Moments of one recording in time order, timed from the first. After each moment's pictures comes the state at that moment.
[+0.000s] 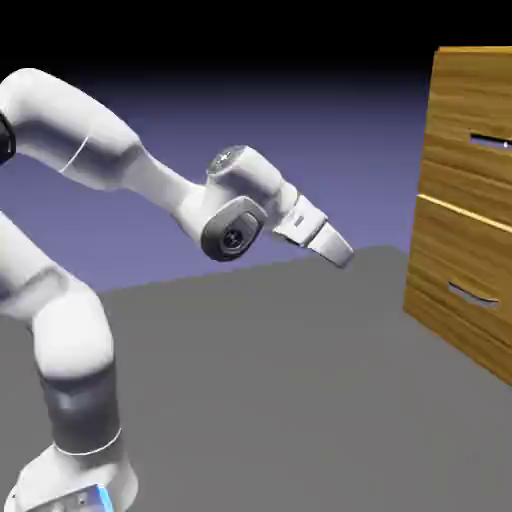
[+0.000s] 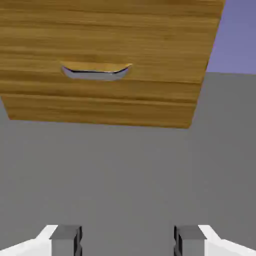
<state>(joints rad) 0.06 -0.57 -0.04 -2.78 -0.04 3.03 0.69</state>
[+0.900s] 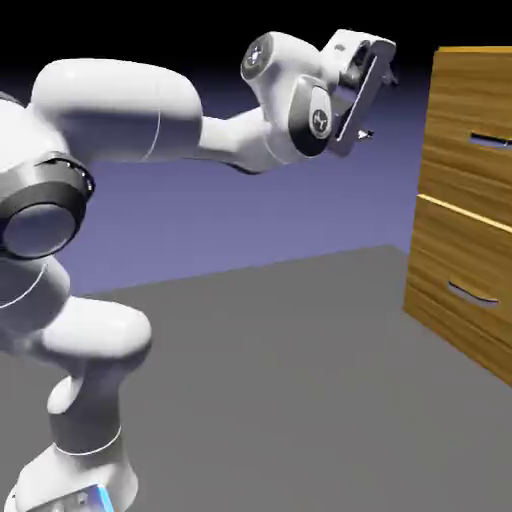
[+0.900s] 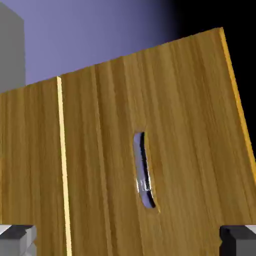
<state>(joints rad) 1.03 -0.63 -0.89 -2.16 -0.87 2.98 -0.34</state>
